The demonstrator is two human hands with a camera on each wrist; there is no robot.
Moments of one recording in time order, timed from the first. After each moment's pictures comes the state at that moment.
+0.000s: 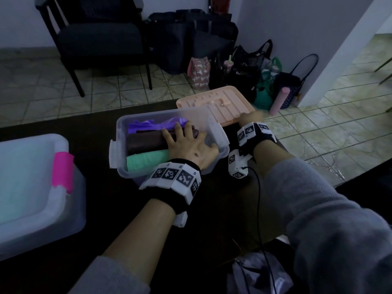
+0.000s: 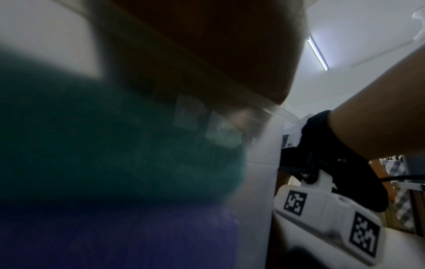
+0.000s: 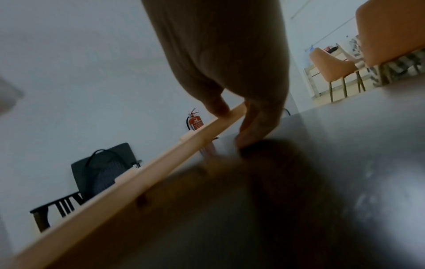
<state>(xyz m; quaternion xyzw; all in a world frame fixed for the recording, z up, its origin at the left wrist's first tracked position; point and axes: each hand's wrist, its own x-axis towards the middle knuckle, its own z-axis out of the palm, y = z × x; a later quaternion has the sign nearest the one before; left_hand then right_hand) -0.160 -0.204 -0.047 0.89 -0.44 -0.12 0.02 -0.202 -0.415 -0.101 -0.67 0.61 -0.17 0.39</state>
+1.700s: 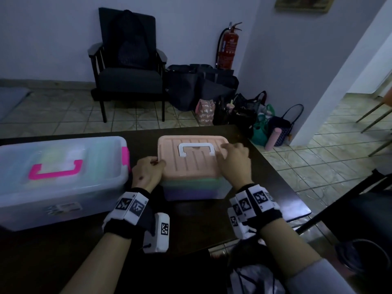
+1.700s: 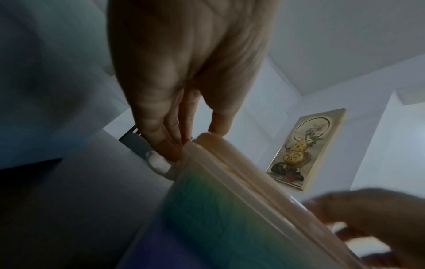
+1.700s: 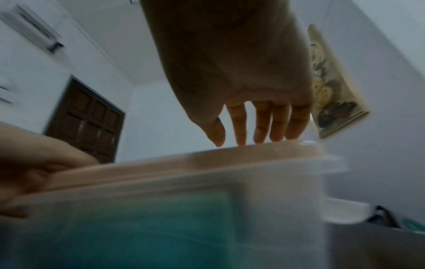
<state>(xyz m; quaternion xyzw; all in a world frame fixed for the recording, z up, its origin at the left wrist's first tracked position) -0.136 -0.038 -0.024 0.87 -0.18 -0.18 0.43 -0.271 -0.187 -0.007 -0.88 0.42 -0.17 0.14</state>
